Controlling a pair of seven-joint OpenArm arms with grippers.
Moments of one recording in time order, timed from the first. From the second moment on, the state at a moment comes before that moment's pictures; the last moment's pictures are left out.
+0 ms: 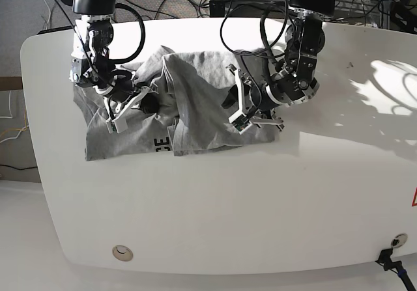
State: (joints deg) left arm 1.3 -2.6 9.6 95.1 -3.3 -41.4 46.1; right arm -3.2 11.2 9.1 78.3 38.3 23.7 -49.4
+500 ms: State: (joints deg) left arm 3.6 -5.5 4.4 85.9 -4.8 -41.8 37.1; right arm -3.2 11.2 9.1 78.3 38.3 23.7 -49.4
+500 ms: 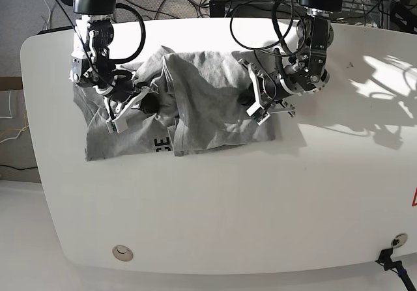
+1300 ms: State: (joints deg) left arm 3.6 -7.6 4.4 83.9 -6.7 -42.2 34.5; right arm 3.6 15.6 30.5 78.9 34.0 22.5 -55.6
